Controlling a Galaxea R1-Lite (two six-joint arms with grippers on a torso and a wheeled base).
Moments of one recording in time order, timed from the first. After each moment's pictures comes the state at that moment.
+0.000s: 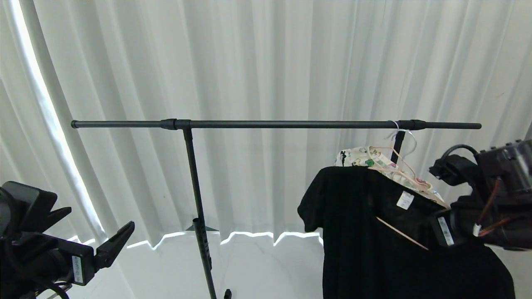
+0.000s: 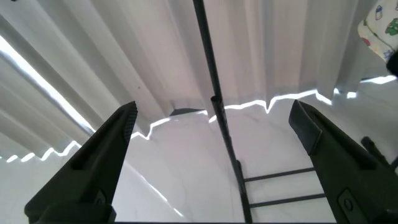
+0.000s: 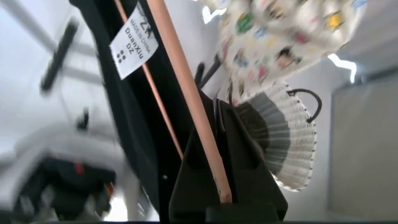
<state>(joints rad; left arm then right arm) -0.19 1.03 -0.26 -0.49 0.15 0.26 0.47 1.45 -0.82 0.11 -0.26 0.09</state>
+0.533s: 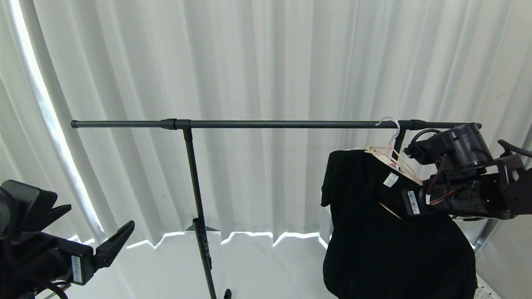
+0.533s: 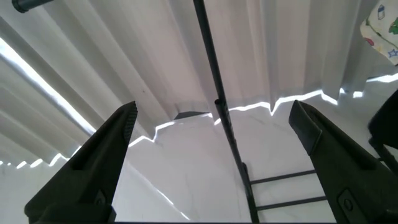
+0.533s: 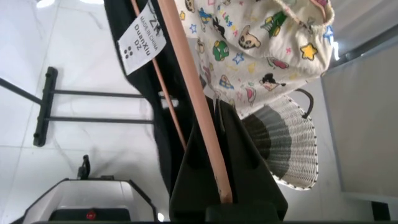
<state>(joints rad) -0.19 1.02 -0.27 -0.49 0.15 0.28 0.47 1.63 -0.99 0.11 -0.36 0.17</state>
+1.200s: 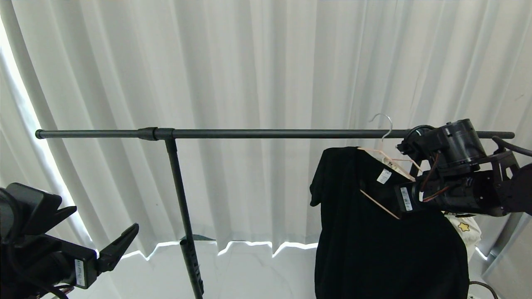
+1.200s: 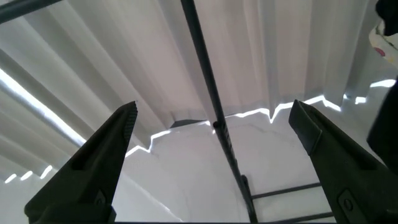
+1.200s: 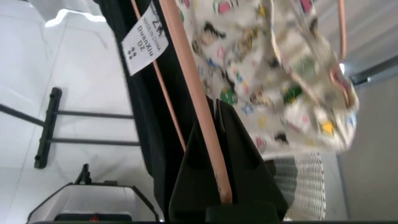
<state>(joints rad) -0.22 1.02 -0.26 -0.49 0.15 0.28 0.50 1.64 -1.01 0.10 -0.36 0.17</state>
